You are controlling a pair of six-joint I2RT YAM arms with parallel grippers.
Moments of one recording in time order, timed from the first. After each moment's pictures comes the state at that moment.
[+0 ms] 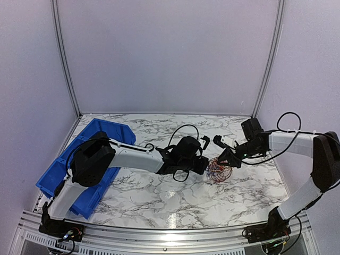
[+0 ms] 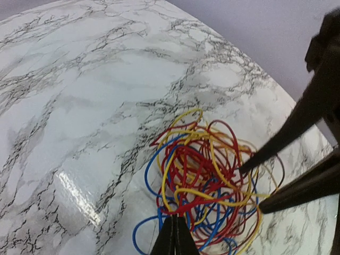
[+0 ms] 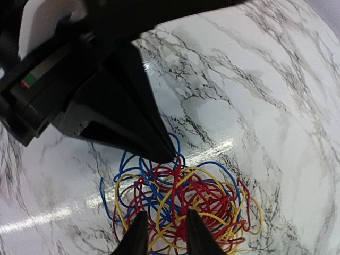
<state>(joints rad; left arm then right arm) -1.07 2.41 1.78 0.10 0.00 -0.41 0.27 1.49 0.87 -0.44 -0.59 -0.72</state>
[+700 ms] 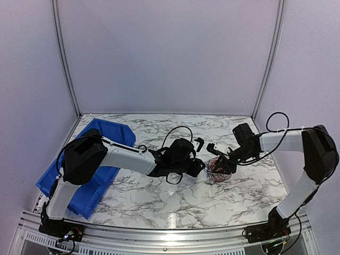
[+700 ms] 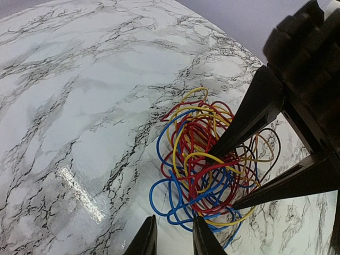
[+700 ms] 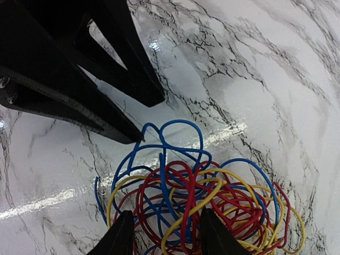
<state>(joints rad) -1.07 2.29 1.57 0.17 -0.02 -0.41 0.33 1.60 0.87 -0.42 -0.53 -0.73</state>
